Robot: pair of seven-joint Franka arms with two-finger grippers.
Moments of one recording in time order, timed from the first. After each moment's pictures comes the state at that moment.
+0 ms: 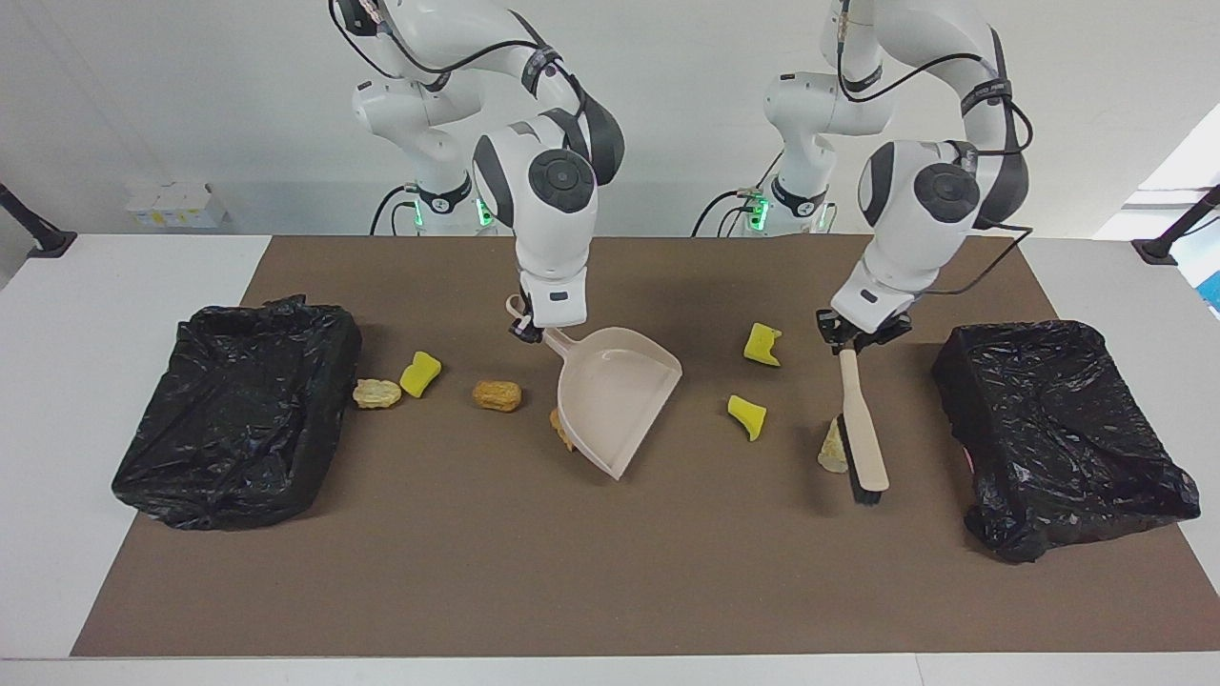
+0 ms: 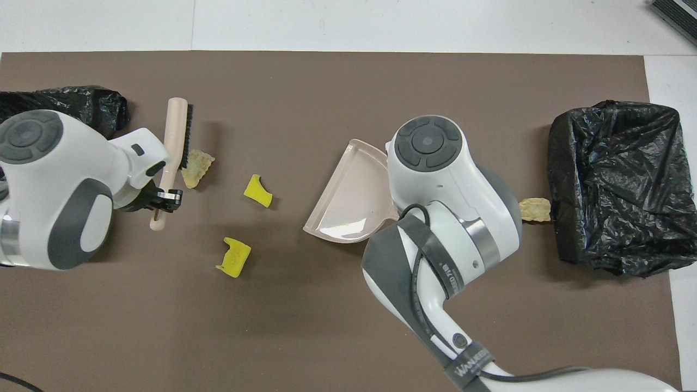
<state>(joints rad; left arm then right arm) -0.16 0.08 0.01 -1.97 0.03 1.97 -0.04 0.40 0.25 0.11 -1.72 -0.10 1.76 -0.50</state>
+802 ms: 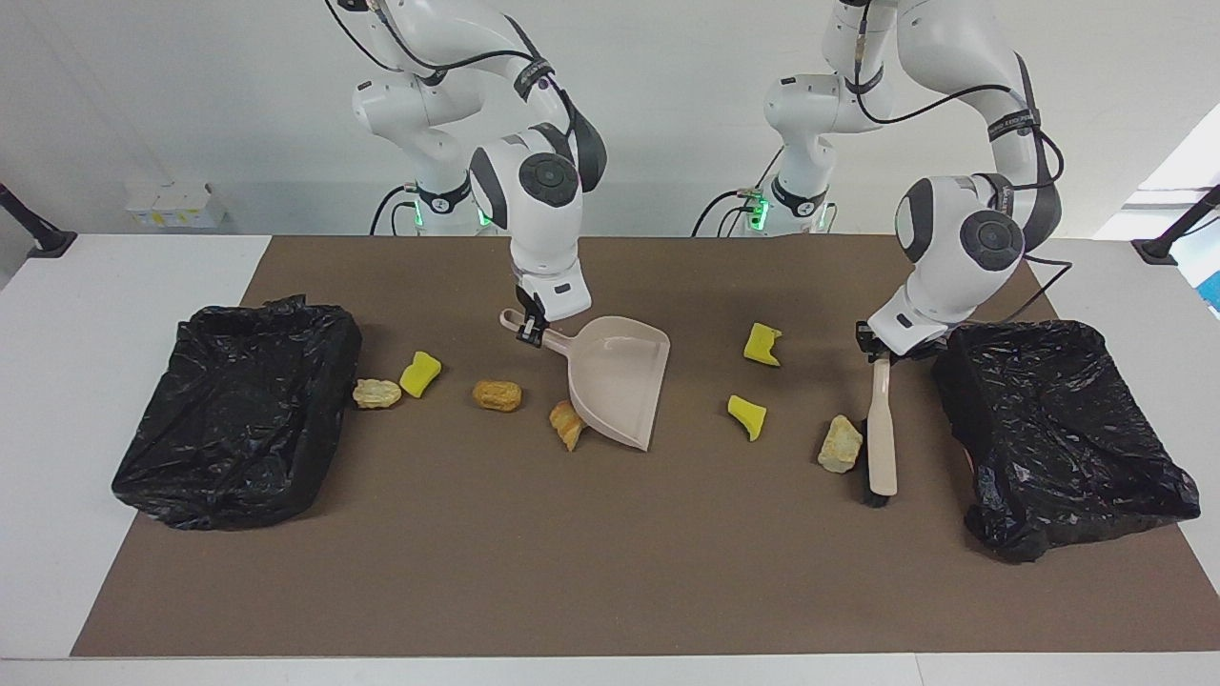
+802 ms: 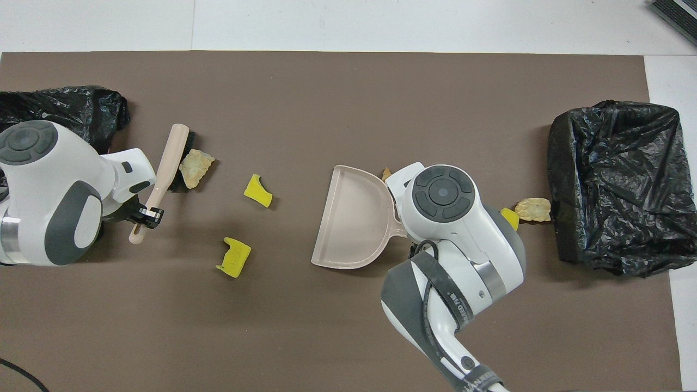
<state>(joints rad) -0.09 0.11 -0.02 -2.05 0.07 1.98 0.17 0.38 0.15 0.11 -1.96 -0.10 1.98 -0.72</state>
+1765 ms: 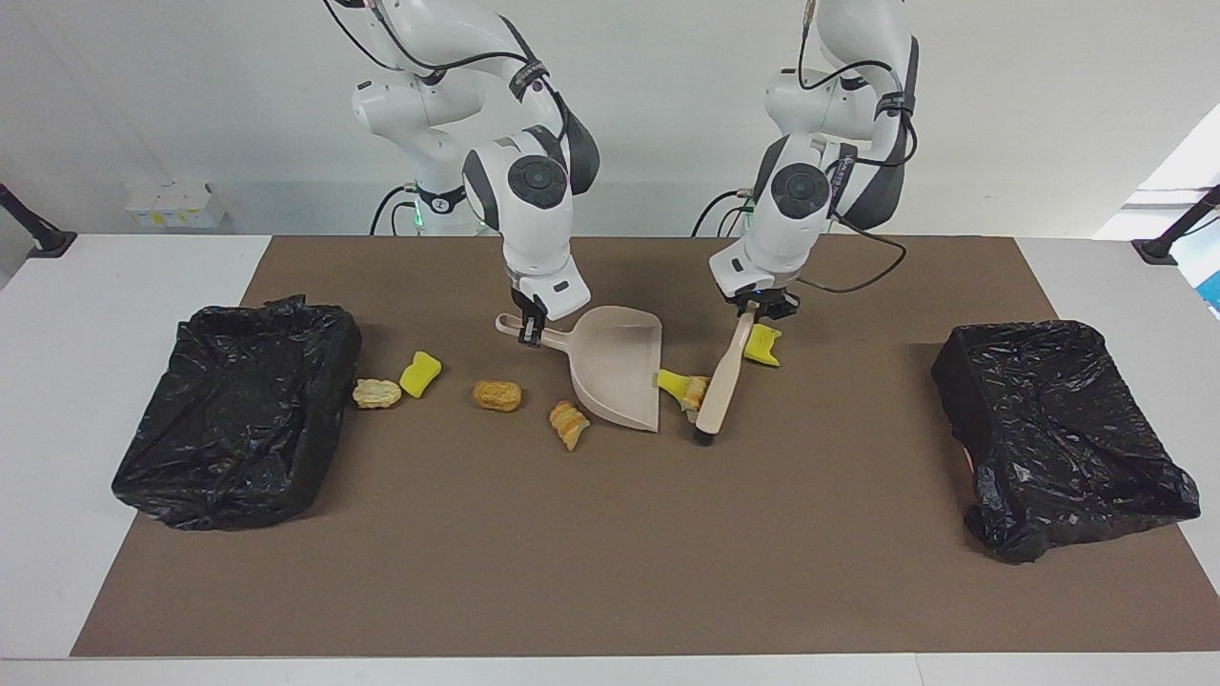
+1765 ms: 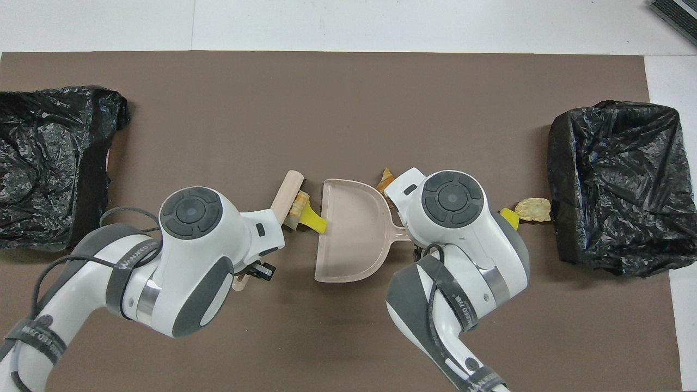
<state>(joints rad) -0.51 -0.01 -0.03 -2.18 -0.08 1.98 0.00 0.38 0.14 0.11 -2.01 -0.08 2.06 -0.89</state>
